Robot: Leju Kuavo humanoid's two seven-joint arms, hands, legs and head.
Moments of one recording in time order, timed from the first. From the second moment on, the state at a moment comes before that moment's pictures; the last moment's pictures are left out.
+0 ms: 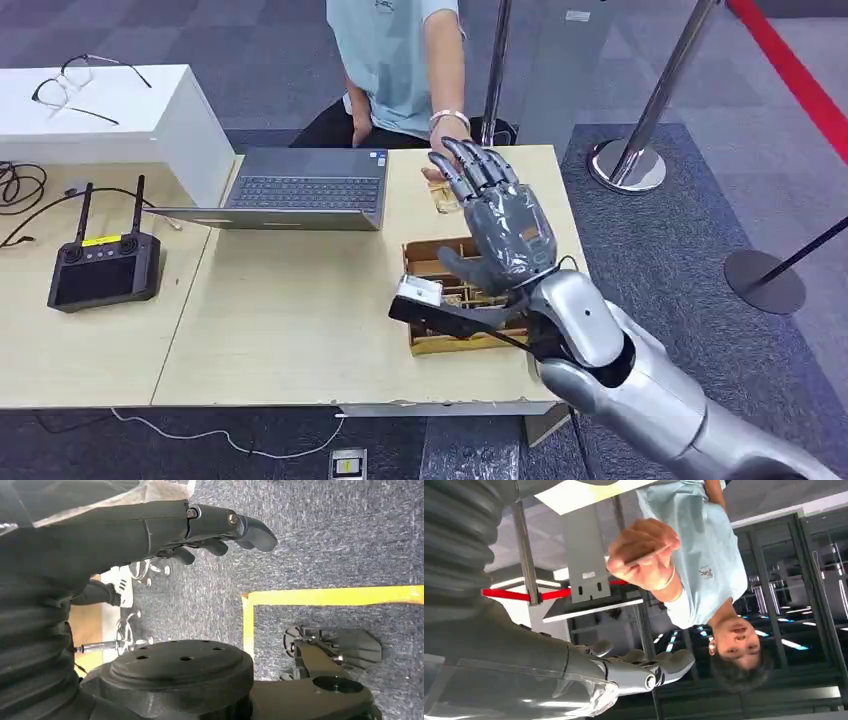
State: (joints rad) left arm -0.11 0.04 -1.06 -0.23 0.86 0.43 0.34; right arm -0.62 -0.37 0.85 -1.82 1.00 -0.24 0.52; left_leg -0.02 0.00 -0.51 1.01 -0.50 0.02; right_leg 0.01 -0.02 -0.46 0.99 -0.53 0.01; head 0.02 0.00
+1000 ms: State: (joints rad) left arm -0.11 0.05 -1.07 -0.22 0.86 0.43 0.35; right arm -0.57 -0.31 0.87 -1.70 1.04 -0.32 0.49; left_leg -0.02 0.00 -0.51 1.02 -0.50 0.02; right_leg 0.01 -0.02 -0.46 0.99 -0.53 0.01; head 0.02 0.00
